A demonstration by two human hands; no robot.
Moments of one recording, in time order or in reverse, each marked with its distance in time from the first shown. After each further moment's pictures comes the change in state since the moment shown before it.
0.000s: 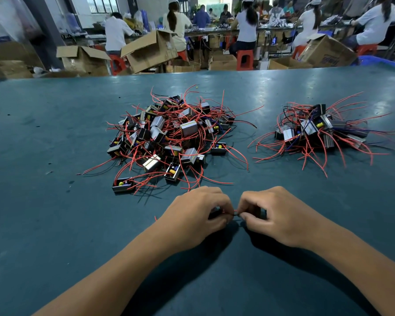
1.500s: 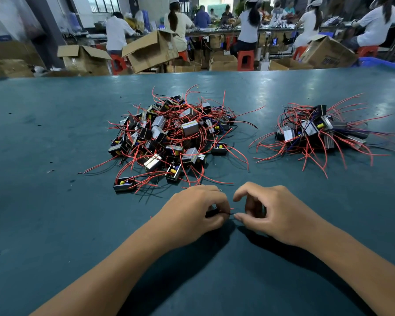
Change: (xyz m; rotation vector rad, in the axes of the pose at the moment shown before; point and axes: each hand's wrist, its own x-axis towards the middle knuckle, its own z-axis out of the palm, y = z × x) left_hand -0.002 -0.005 -0.007 0.006 -0.005 0.017; right_hand 0.001 0.005 0.006 0.093 0.106 0.000
